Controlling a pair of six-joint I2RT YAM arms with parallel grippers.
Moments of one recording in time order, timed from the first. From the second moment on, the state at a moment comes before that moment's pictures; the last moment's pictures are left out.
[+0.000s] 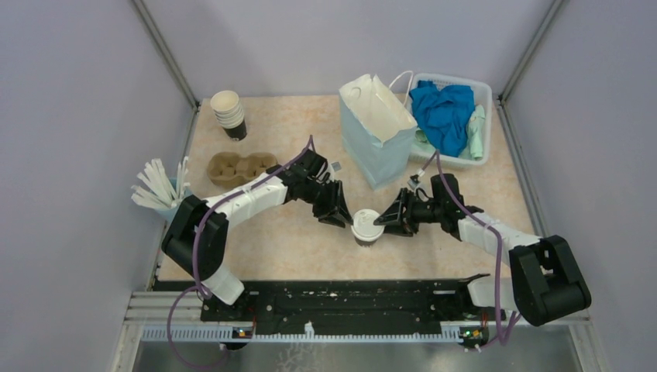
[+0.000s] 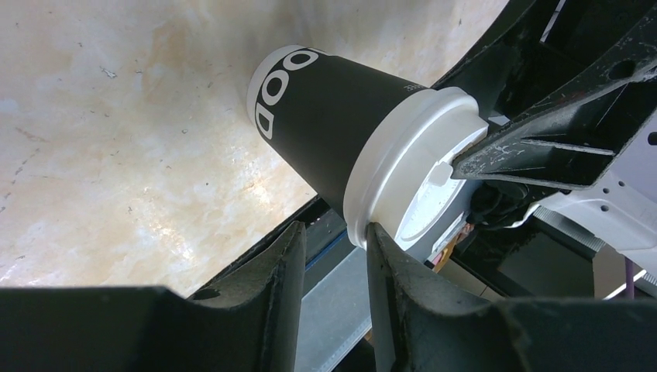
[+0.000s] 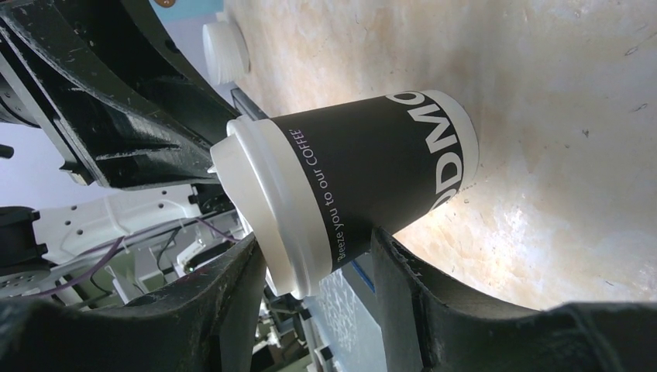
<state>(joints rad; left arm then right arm) -0.63 1.62 1.07 -0.50 0.61 -0.72 0.31 1.25 0.47 0.02 -0.84 0.90</state>
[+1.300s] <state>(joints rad) -0.64 1.63 1.11 -0.55 0.58 -0.70 0.24 1.21 0.49 -0.14 -0.89 0.79</state>
